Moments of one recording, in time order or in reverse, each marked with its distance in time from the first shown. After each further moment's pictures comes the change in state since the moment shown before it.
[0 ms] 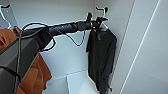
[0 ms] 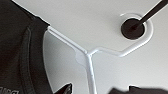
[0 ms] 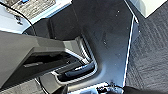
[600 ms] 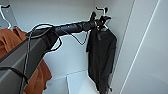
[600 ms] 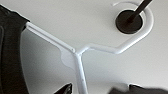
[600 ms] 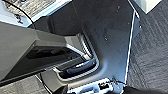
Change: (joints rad) left arm 0.003 0.093 -0.111 0.058 -0.037 0.000; right arm -0.017 0.008 -0.001 0.003 0.003 0.006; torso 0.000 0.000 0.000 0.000
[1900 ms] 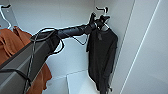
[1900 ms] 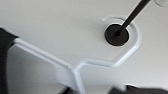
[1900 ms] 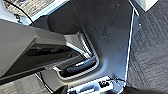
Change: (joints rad) left arm 0.040 0.036 -0.036 0.096 -0.178 -0.008; right arm -0.008 0.001 0.000 0.005 0.003 0.004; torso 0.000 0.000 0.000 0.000
